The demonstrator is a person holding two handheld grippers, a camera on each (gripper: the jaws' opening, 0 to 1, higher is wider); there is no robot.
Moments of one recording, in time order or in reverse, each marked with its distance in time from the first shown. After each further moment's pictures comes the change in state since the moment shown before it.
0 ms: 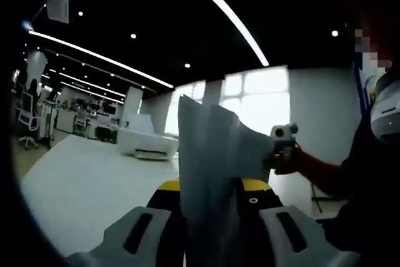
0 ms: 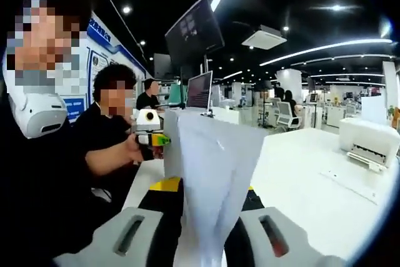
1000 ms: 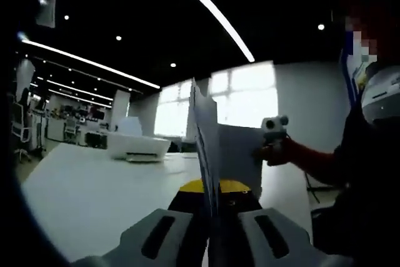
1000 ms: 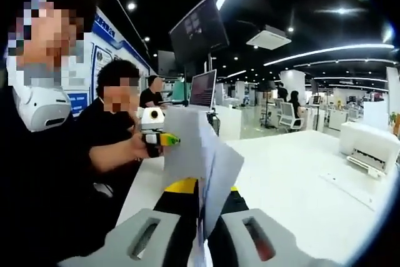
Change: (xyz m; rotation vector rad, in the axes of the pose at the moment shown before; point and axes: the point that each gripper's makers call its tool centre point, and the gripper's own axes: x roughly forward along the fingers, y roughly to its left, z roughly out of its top) left arm 0.001 -0.008 -0.007 0.064 0.013 -0.094; right arm -0.003 0.002 0.002 -0.032 0.012 0.017
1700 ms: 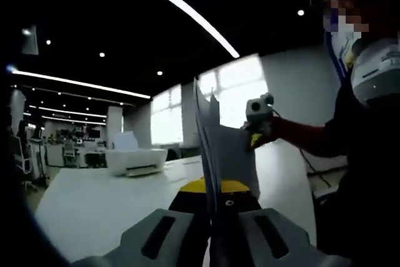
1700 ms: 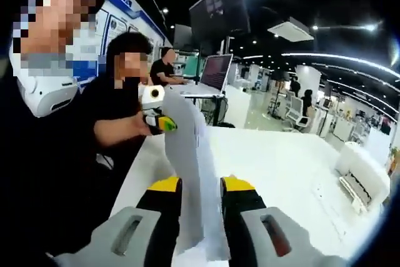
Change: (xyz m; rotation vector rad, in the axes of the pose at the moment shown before) left arm -0.001 -0.025 0.015 0.153 -0.003 -0.041; right arm -0.008 0.000 0.026 -0.188 0.246 0.077
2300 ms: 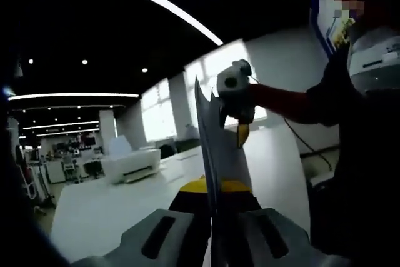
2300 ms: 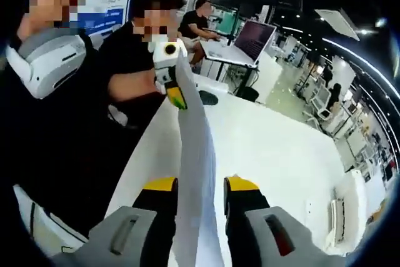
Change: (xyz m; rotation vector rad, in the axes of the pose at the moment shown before) left arm 0.017 -0.027 0.019 0.115 0.106 -0.059; right arm 0.021 0.010 0.018 -0.205 0.358 0.150
